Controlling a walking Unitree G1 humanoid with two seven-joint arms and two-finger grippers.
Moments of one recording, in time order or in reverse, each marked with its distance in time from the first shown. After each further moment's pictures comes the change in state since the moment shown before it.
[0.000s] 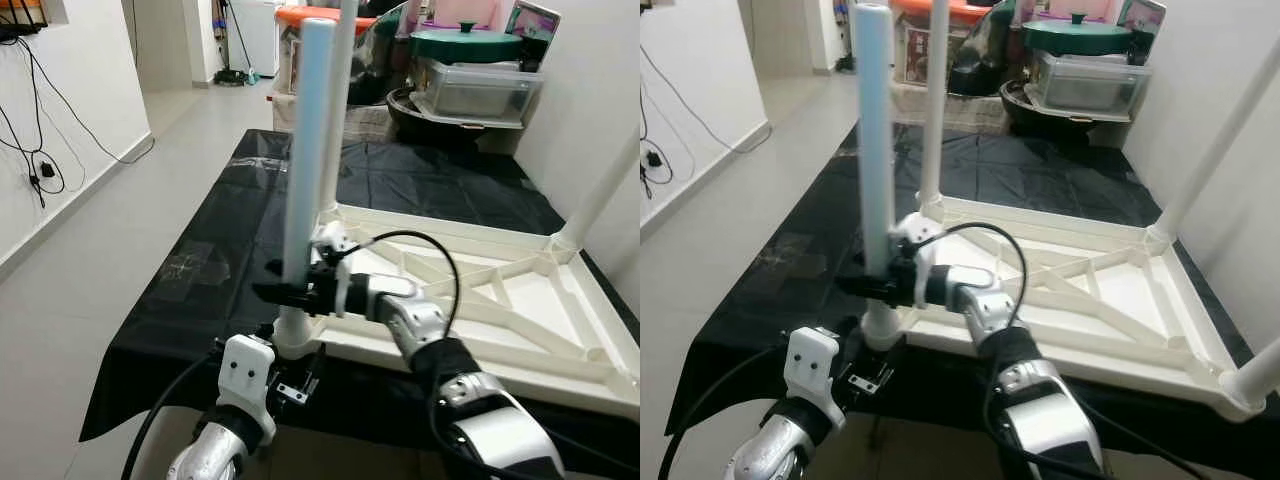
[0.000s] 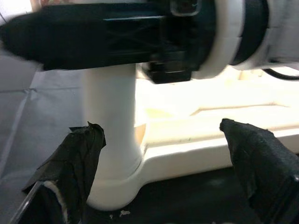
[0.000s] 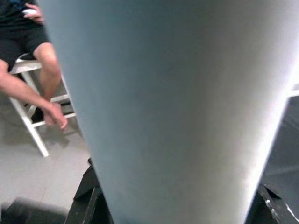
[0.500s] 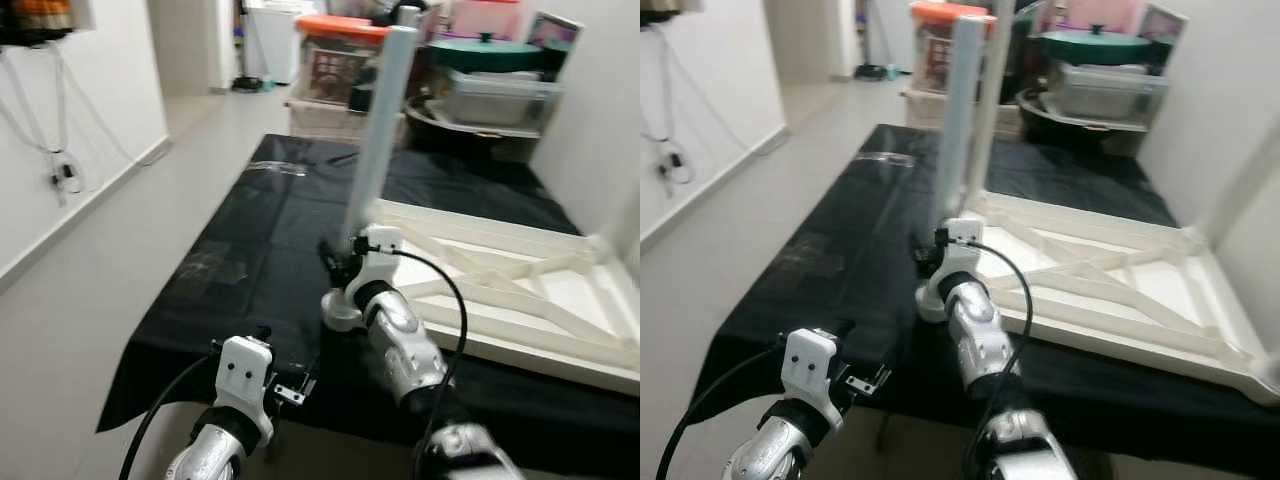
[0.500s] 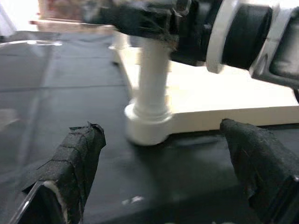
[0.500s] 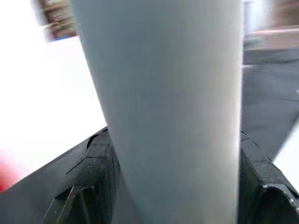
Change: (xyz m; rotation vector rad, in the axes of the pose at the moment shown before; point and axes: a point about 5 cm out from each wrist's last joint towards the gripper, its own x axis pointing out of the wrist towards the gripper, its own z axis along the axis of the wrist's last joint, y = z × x) left arm -0.001 0.000 -0.001 -0.002 0.004 -0.001; right arm -0.035 -0.018 -0.012 0.101 -0.162 -0.588
